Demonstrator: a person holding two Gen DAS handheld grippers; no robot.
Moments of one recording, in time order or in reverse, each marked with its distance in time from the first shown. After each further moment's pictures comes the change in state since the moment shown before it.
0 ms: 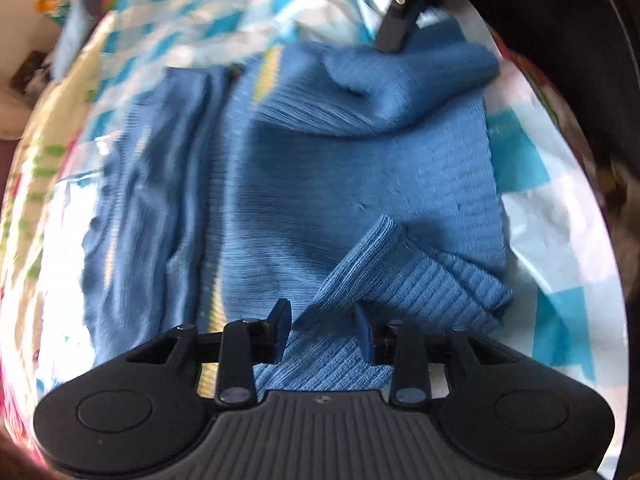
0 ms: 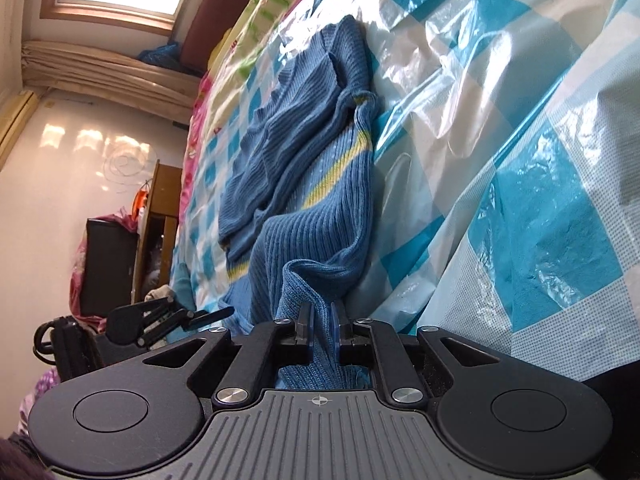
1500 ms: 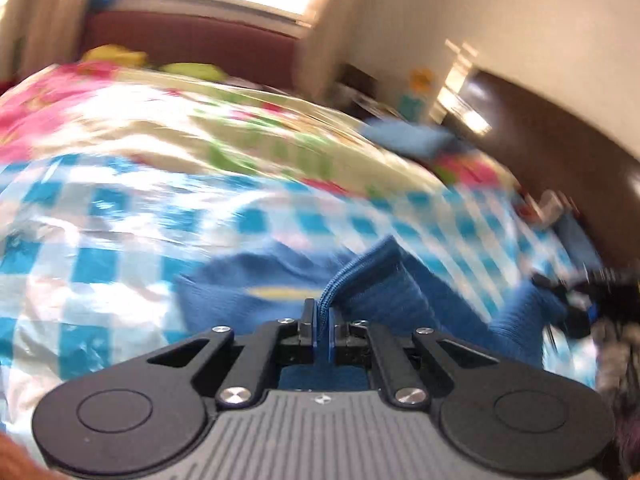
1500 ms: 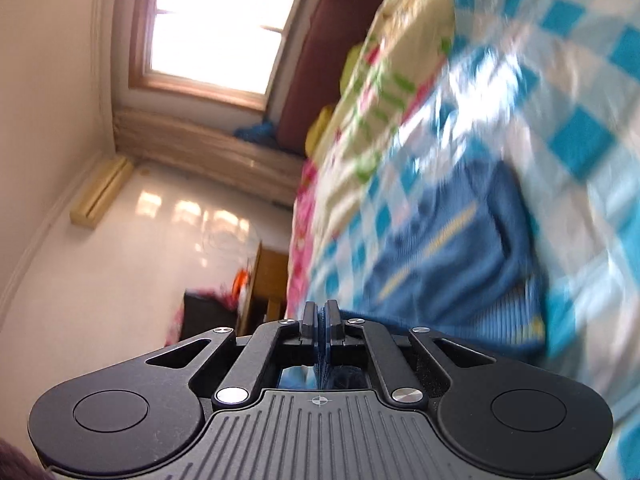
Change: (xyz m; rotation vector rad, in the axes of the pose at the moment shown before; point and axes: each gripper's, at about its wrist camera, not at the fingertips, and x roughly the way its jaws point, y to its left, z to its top) left arm -0.061 0.143 -0.149 -1.367 -0.700 0.076; right arm -0.016 0.070 0.102 -0.012 -0.284 0.297
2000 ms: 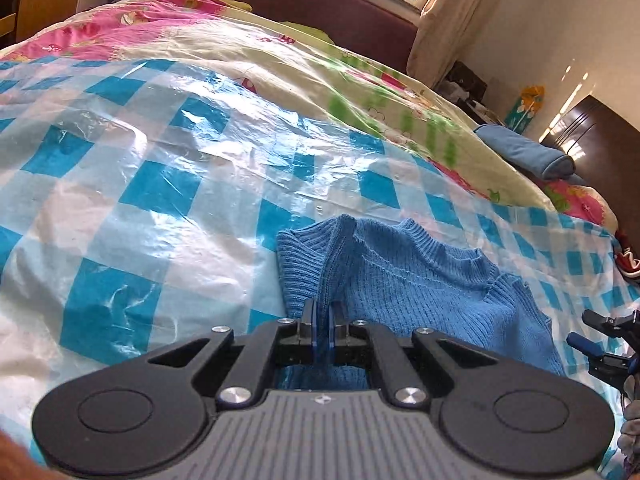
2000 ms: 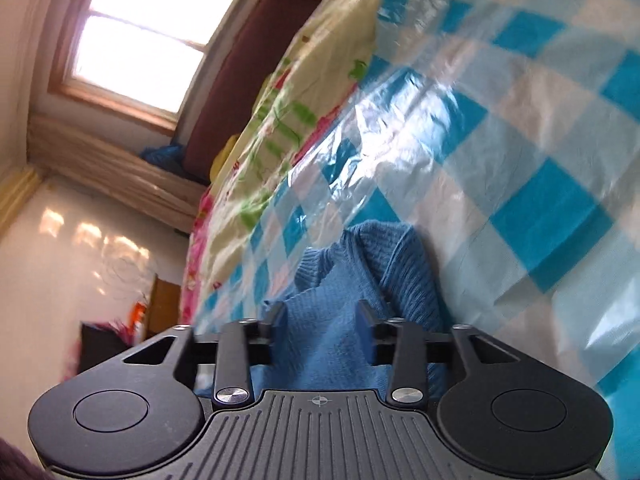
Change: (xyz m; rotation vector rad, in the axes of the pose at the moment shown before) left arm 0.081 0.075 -0.031 -0.191 0.049 0.199; right arm 0.093 -0.060 0.038 -0.087 -0.054 -0.310
